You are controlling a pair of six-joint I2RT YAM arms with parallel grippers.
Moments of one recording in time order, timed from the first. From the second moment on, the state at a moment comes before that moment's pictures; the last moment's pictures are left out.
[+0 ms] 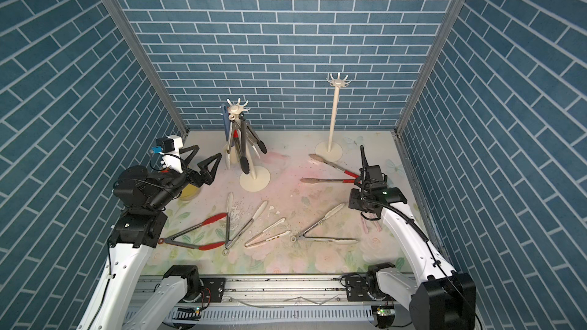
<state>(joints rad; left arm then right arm) -0.05 0.75 0.88 -0.13 0.47 -0.18 0.22 1.10 0.84 -0.84 -0.02 0.37</state>
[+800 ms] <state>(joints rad) -0.05 0.78 0.87 -0.13 0.47 -0.19 0.08 1.31 0.69 -0.71 -0.07 0.40</state>
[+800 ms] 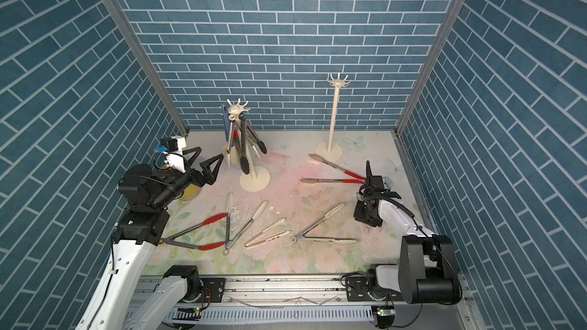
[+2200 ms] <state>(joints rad) -0.05 0.77 0.87 -0.14 0.45 -0.18 0.09 1.10 1.08 -0.75 -0.22 0.33</state>
